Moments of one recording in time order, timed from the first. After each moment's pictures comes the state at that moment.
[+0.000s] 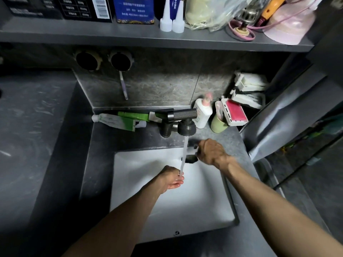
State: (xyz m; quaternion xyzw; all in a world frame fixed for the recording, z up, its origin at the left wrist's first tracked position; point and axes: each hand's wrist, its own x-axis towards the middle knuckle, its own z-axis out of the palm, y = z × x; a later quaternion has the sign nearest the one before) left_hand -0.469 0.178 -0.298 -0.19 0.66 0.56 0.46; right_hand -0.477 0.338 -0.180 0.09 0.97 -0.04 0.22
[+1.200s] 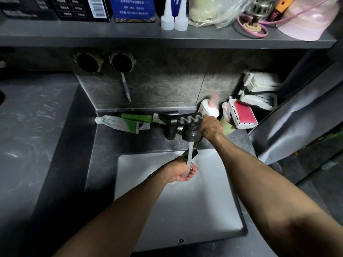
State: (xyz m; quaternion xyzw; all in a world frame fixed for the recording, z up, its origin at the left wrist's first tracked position) left_hand -0.507 0.205 -0.269 -0.11 0.69 0.51 0.50; right_hand -0.582 0.349 -0.207 0.26 0.95 -0.17 0.09
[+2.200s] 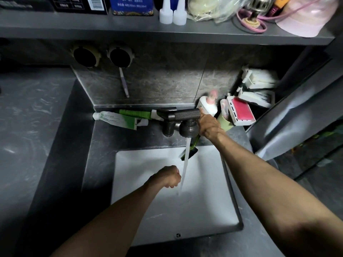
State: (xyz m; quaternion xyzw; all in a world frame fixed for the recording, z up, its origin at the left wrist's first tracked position) left_hand -0.494 0.178 -0.320 0.06 0.85 0.22 0.48; right_hand -0.574 0.358 -0.217 0.15 0.98 -0.13 0.09
